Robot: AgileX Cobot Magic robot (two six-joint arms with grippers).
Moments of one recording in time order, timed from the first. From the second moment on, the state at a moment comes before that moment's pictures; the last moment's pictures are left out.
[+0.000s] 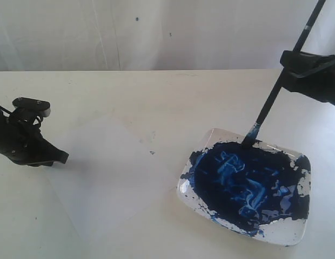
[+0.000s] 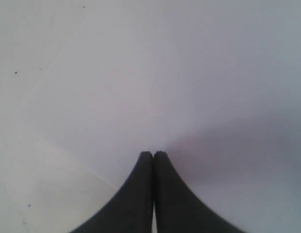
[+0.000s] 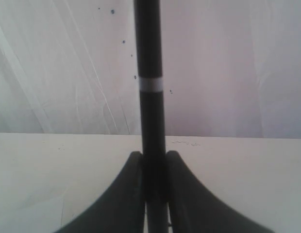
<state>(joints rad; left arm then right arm) -0.14 1.81 -0.90 -0.51 0.31 0.65 0.06 1.36 -0.57 -0.74 -0.81 0.74</state>
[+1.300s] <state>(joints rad) -0.14 1.81 -0.90 -0.51 0.30 0.65 0.65 1.87 -1.08 -0.88 -1.09 0.69</state>
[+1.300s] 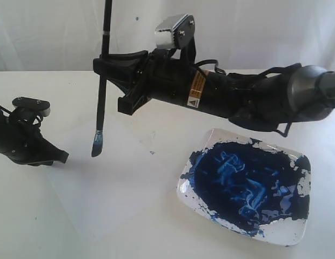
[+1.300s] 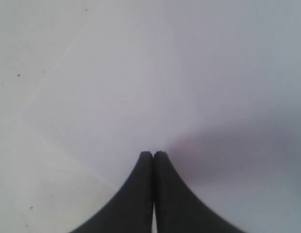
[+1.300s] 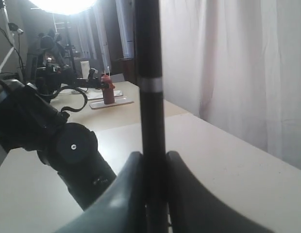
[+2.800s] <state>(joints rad) -0.14 1.81 -0.90 -0.51 0.30 0.65 0.75 2.08 -1.16 -0.71 -1.07 0.58</state>
